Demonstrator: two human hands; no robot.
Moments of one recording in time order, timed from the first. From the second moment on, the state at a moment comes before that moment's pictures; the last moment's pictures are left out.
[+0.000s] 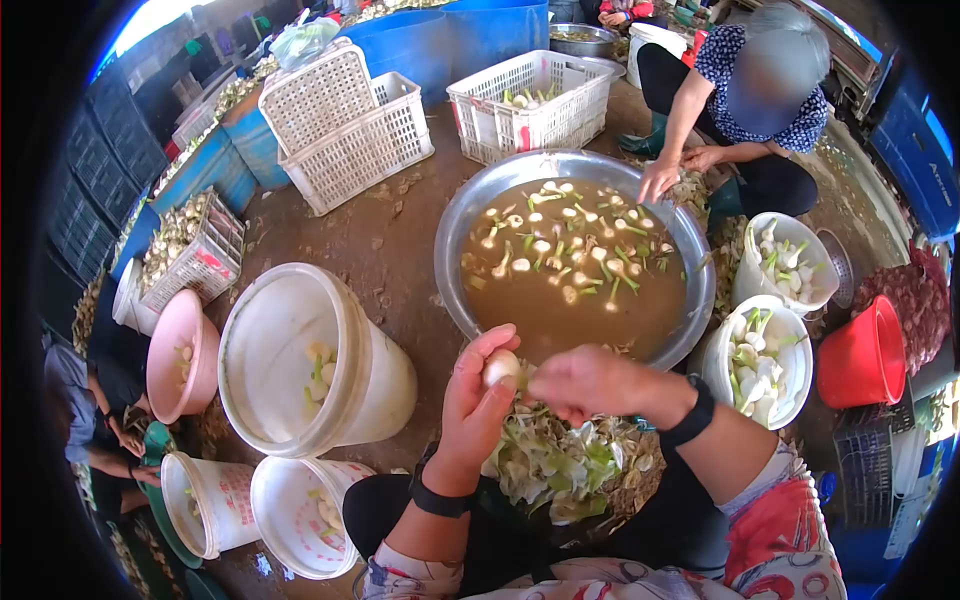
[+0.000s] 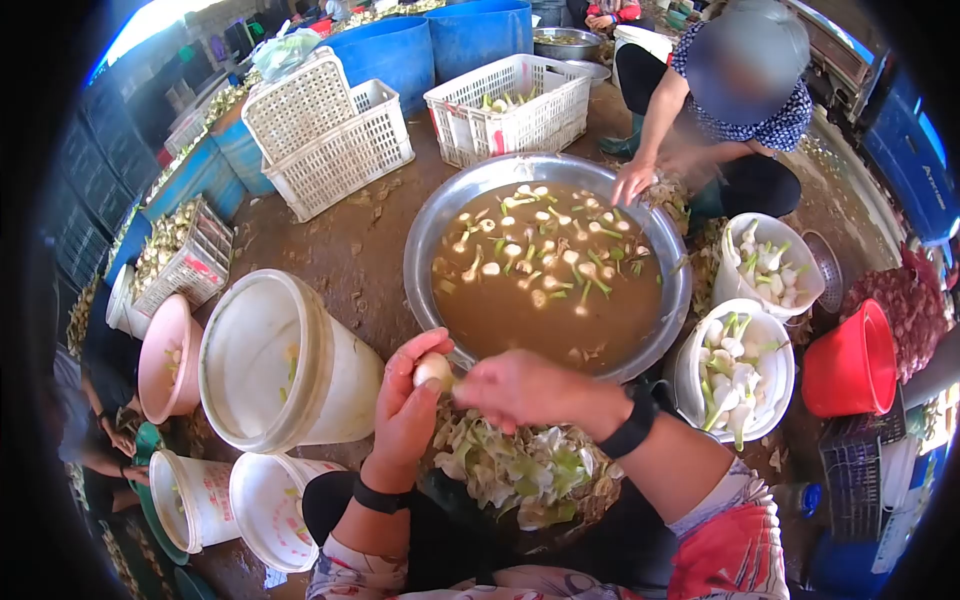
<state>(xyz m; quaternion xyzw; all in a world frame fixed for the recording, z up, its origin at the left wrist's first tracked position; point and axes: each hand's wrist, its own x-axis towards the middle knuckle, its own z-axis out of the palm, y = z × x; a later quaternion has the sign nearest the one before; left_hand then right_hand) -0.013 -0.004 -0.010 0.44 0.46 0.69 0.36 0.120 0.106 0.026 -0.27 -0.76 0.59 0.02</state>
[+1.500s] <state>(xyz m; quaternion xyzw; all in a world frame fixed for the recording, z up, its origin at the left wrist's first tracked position) -0.003 0.018 -0.052 0.25 0.48 0.70 0.48 0.138 0.120 -0.026 -0.17 -0.84 0.48 0.16</state>
